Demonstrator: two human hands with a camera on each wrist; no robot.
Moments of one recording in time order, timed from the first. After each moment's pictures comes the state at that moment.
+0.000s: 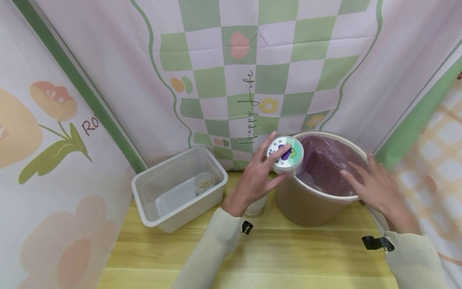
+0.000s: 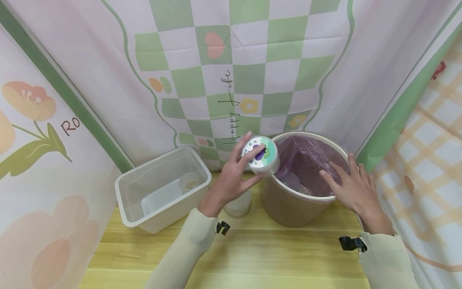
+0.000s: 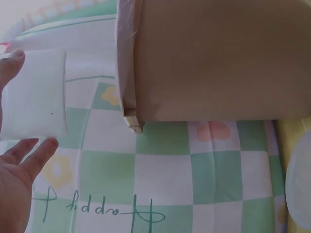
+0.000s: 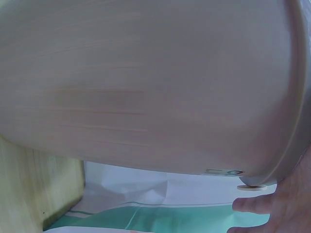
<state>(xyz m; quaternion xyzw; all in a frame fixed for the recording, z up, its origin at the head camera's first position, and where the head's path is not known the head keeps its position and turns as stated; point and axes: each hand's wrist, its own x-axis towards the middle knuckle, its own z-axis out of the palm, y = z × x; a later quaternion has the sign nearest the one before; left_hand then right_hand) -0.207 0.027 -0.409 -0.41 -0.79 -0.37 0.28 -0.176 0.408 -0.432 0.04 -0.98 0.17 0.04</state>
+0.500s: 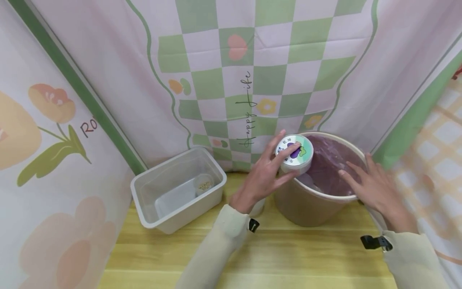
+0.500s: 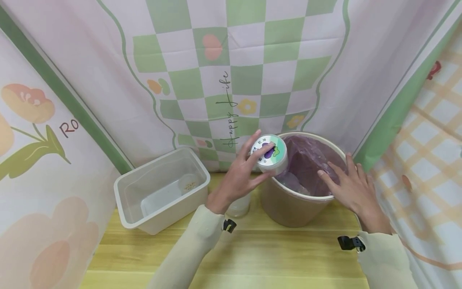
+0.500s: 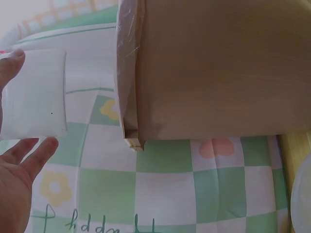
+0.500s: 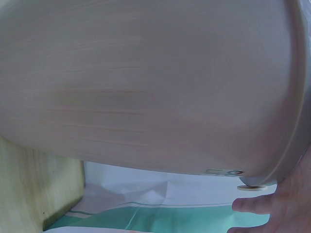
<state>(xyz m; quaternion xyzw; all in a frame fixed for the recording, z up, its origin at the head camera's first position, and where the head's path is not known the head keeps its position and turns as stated) -0.212 0.049 -0.401 -0.42 -0.79 -0.37 0.24 -0.177 0.407 -0.430 0.04 -0.99 0.16 0.05</state>
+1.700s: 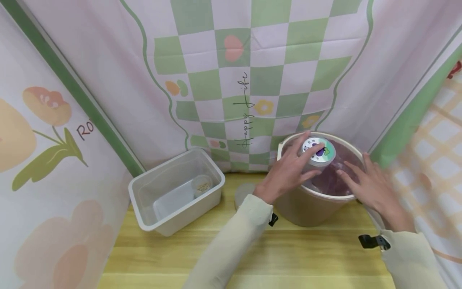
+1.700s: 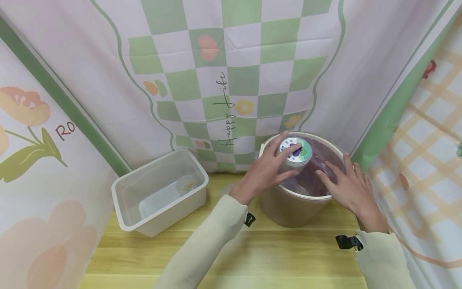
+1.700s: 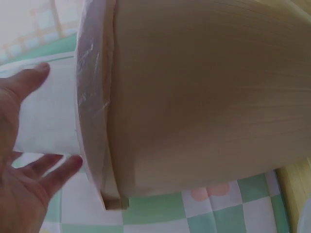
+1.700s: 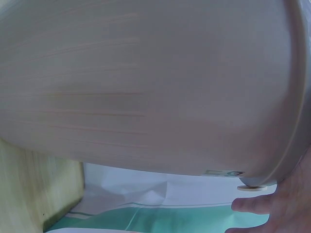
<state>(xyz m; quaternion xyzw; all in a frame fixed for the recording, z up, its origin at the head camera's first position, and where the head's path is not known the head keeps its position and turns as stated) -0.230 0.119 -0.399 -0.40 -0.87 -0.26 0.14 -0.176 0.404 -0.430 0.04 -0.99 0.16 0.06</state>
